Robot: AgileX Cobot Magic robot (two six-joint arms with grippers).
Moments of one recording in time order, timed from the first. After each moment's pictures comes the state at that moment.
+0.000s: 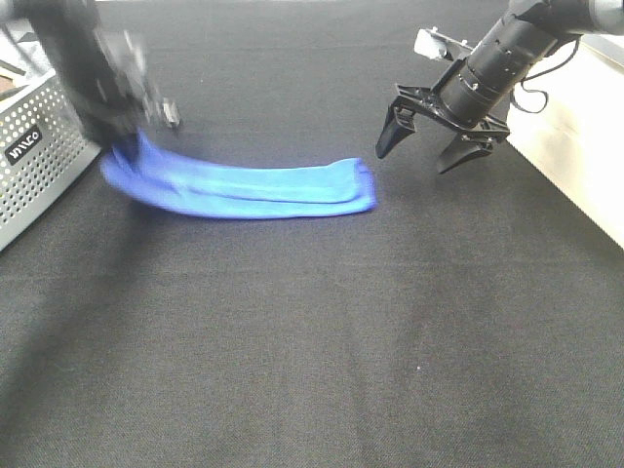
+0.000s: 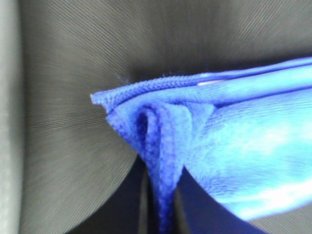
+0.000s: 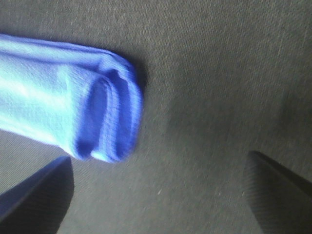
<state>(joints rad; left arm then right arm) -0.17 2.39 -2.14 -0.01 1.15 -0.13 0.14 2.33 -1.89 0.45 0.98 -0.22</state>
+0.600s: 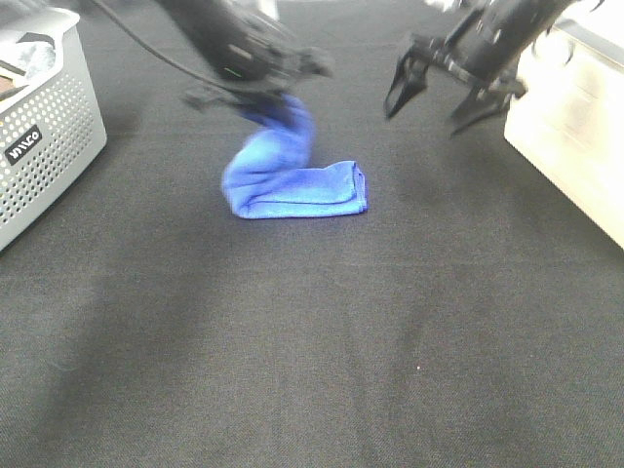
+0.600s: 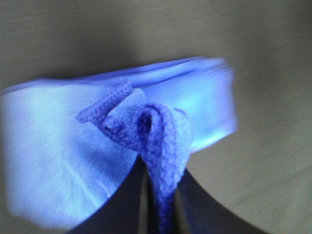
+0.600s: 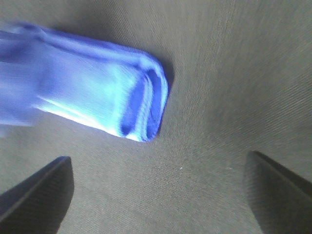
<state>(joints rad) -0.44 2.47 -2.29 -0.34 0.98 -0.26 0.14 2.20 -1.89 0.43 1.04 -0.21</state>
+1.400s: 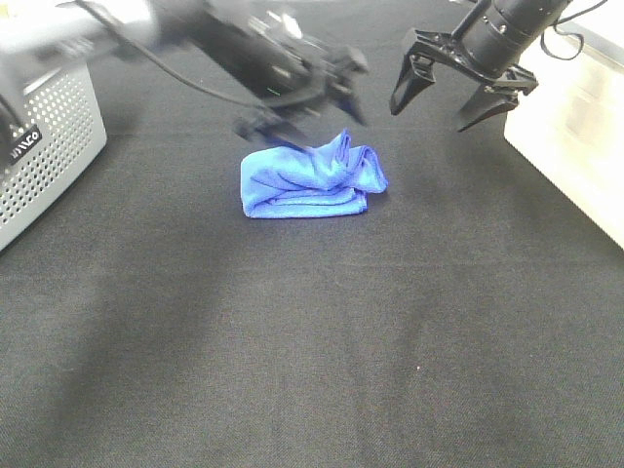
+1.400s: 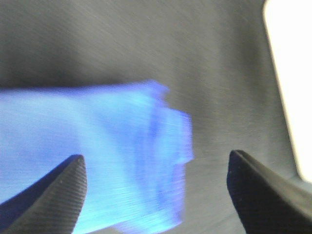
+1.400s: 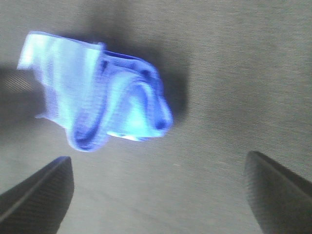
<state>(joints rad) -0.40 2.52 -2.33 -0.52 0.90 -0.25 0.14 2.19 -1.89 0.42 1.04 -0.17</state>
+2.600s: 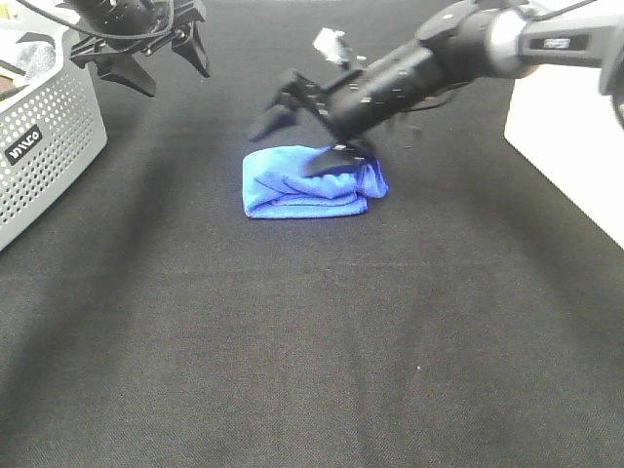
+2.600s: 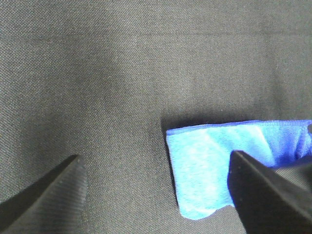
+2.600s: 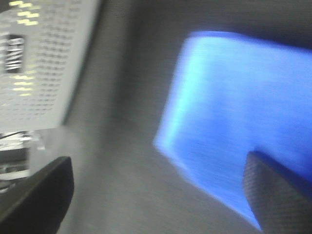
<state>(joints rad) -0.15 2.41 -2.35 -0.36 1.11 -0.13 0.28 2.46 -1.96 0.93 0.93 -0.38</state>
